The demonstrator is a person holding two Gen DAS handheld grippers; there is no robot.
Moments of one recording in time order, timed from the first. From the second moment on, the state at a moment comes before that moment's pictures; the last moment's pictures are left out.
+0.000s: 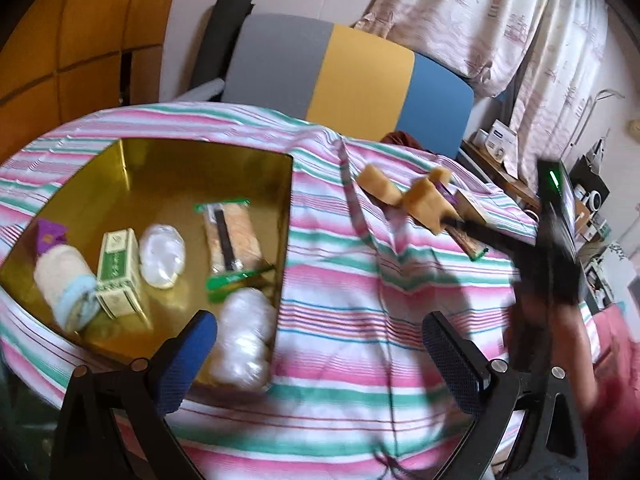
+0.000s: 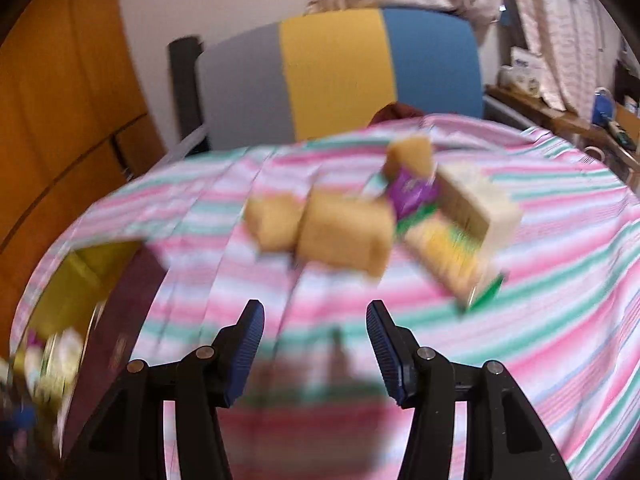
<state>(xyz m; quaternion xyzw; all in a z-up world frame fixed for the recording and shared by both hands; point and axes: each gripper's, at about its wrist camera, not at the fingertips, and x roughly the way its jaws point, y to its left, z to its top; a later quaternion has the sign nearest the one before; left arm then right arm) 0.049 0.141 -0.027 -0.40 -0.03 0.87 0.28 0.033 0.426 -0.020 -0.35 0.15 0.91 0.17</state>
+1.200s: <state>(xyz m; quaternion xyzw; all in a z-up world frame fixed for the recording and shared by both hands) 0.067 0.165 -0.028 -0.39 0.00 0.87 0.29 0.020 0.517 -0.055 -0.41 0.03 0.89 0.17</state>
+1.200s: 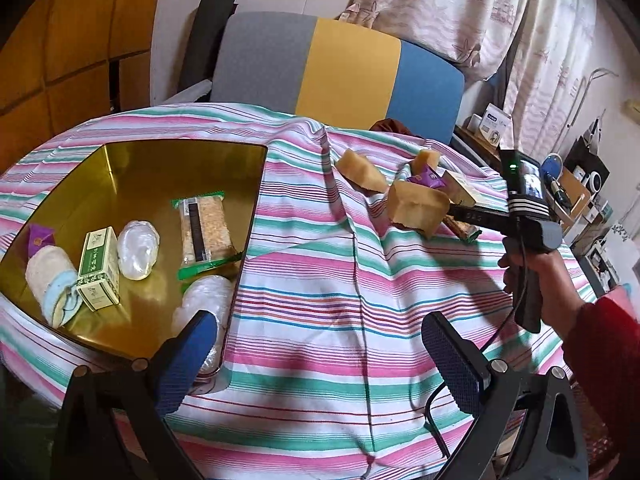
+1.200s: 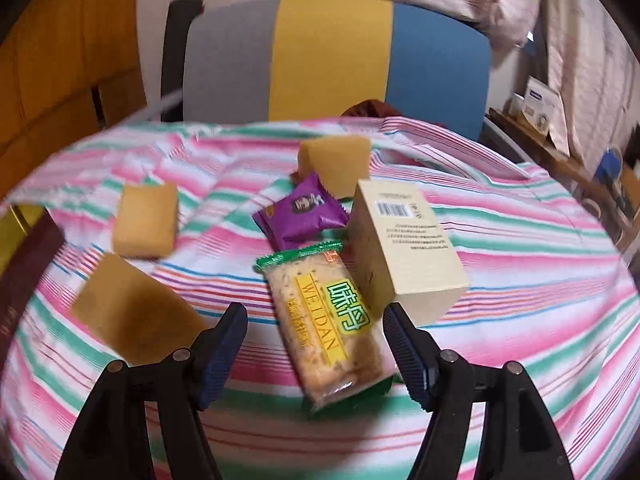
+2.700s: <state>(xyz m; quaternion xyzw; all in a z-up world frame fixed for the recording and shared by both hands) 0.025 0.367 -0.045 -0.39 0.12 0.75 0.52 0.121 0.552 -0.083 -0.31 0.23 0.86 0.32</state>
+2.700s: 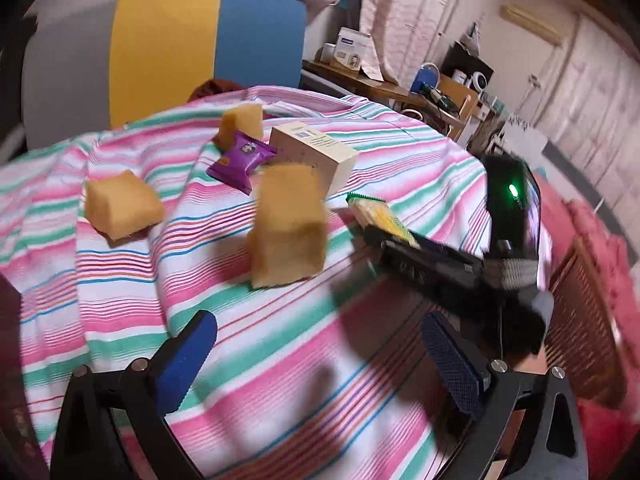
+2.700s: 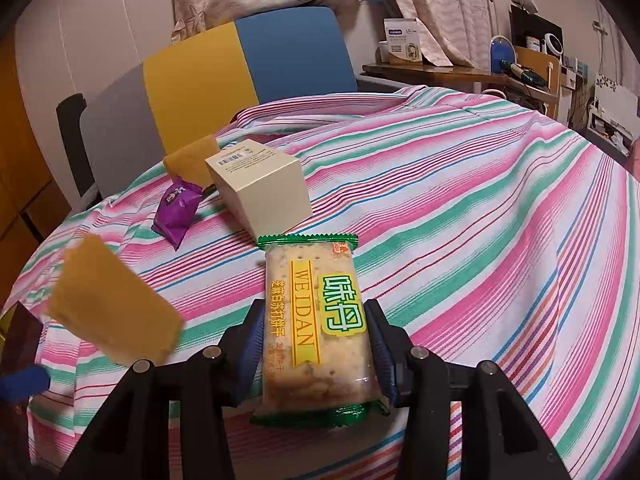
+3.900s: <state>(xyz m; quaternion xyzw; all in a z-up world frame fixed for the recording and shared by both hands) 0.043 0.342 -0.021 -0.40 0.04 0.84 0.37 0.169 0.572 -0.083 -0.23 0.31 0.83 0.39</state>
